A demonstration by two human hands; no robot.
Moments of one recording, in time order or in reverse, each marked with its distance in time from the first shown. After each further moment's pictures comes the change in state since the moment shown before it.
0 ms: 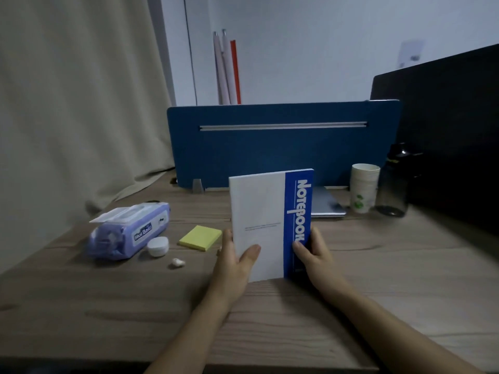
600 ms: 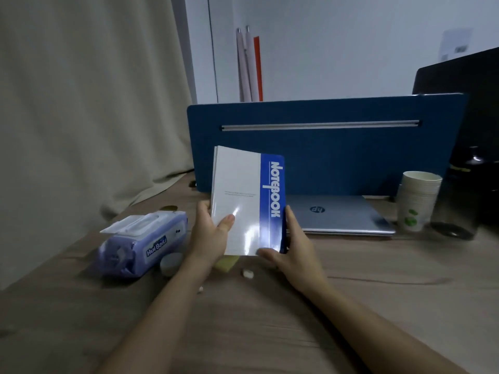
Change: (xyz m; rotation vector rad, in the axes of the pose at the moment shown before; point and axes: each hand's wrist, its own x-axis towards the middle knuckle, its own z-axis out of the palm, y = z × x) left_hand 0.113 -0.008 -0.082 0.271 0.301 -0.077; right_hand 0.092 0.019 0.082 -0.291 -0.095 -0.209
